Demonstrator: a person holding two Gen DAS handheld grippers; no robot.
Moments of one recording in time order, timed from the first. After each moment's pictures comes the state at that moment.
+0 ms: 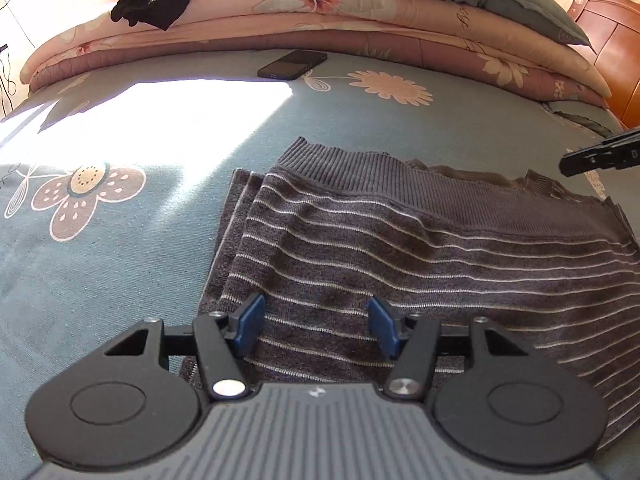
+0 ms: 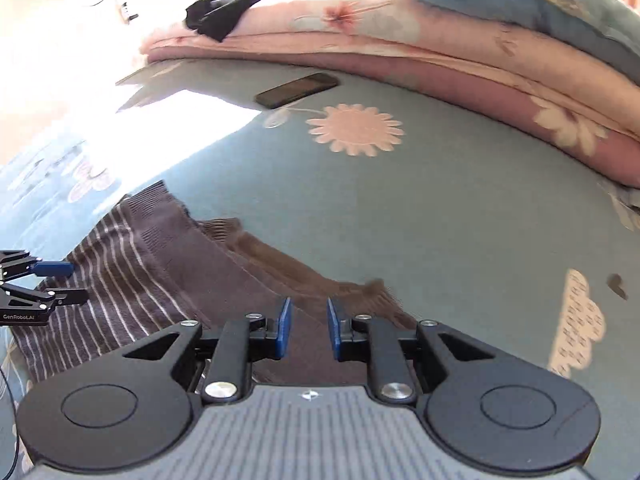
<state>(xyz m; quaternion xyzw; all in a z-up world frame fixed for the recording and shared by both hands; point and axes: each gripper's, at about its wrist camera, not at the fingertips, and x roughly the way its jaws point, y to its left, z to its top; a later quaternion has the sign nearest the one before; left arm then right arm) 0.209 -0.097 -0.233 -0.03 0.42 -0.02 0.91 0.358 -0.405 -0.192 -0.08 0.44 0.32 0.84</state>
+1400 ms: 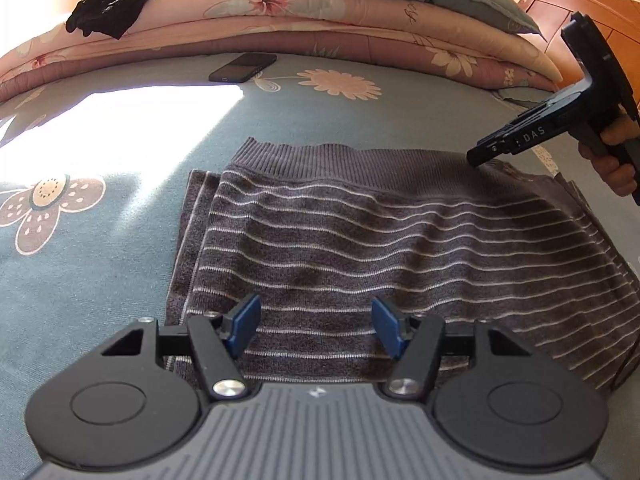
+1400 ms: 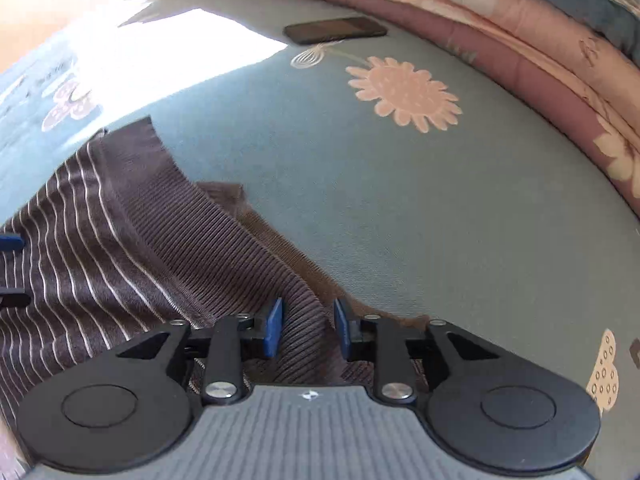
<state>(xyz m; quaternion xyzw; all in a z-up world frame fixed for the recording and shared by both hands) 0.197 -0.107 -0.224 0.01 0.40 -0.11 0.91 0.378 -0.368 -0.198 -0.14 0.46 0.26 0.84</state>
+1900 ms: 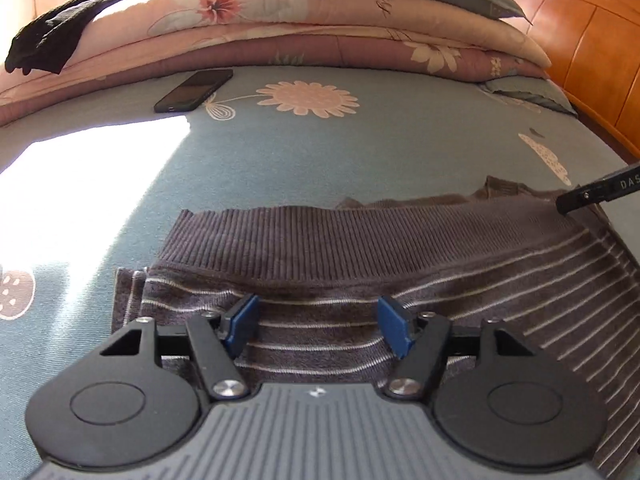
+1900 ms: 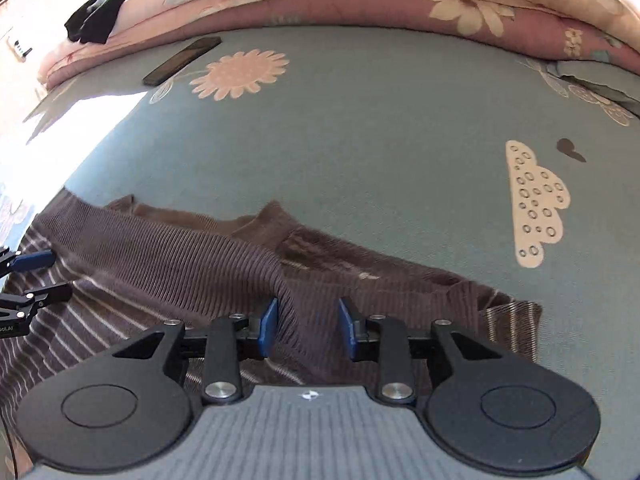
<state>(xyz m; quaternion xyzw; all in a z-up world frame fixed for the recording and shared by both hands) 0.289 -0.136 -0.235 0.02 0.40 -0.13 0.91 0.339 -0.484 -0.211 0.02 0.47 0.13 0.87</state>
